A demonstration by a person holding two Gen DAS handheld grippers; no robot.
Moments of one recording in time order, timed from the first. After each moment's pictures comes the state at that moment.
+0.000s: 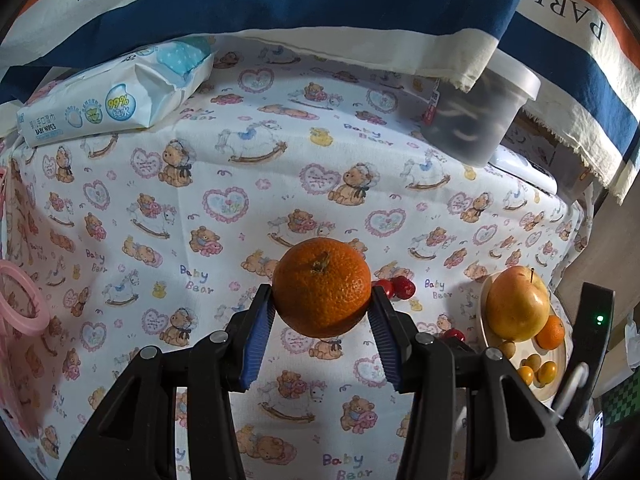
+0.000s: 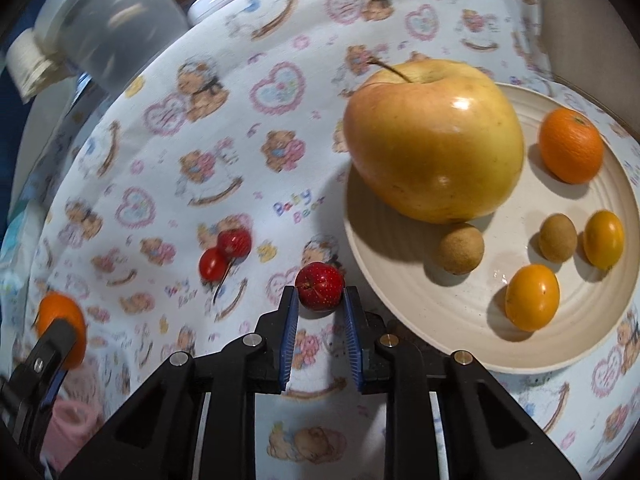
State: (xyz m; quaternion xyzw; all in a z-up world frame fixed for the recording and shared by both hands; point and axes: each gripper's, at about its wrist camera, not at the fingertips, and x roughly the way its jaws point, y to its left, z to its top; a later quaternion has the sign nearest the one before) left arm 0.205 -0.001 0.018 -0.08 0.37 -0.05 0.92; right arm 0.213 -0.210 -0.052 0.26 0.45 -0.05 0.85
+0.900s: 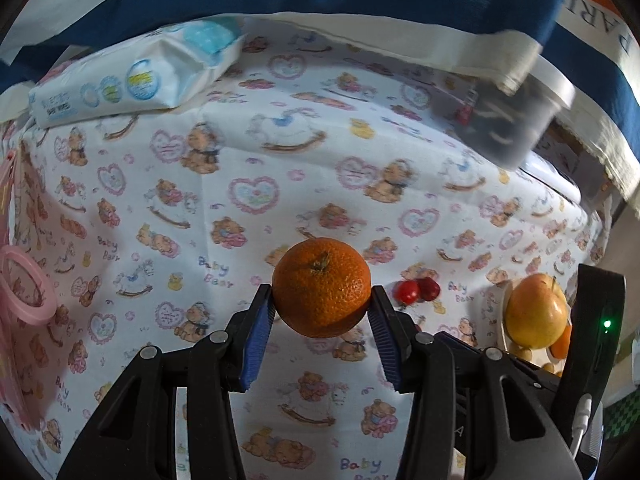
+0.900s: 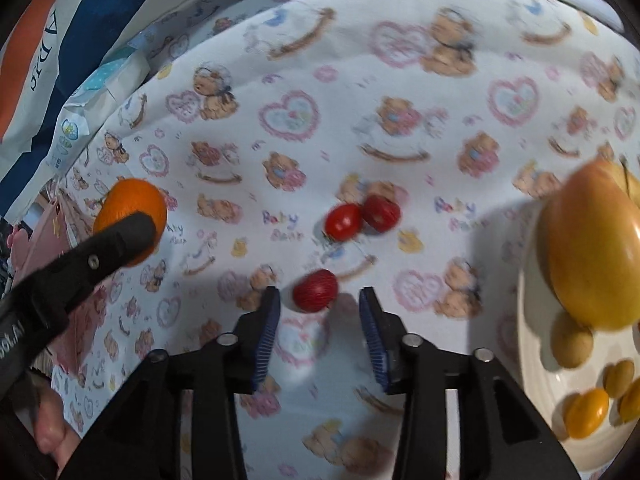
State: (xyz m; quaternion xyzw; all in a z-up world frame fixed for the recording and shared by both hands) left arm 0.214 0.017 0.010 -0.09 0.38 -0.02 0.92; right arm 0.243 -0.143 -0.044 0.09 0.47 0.14 0.87
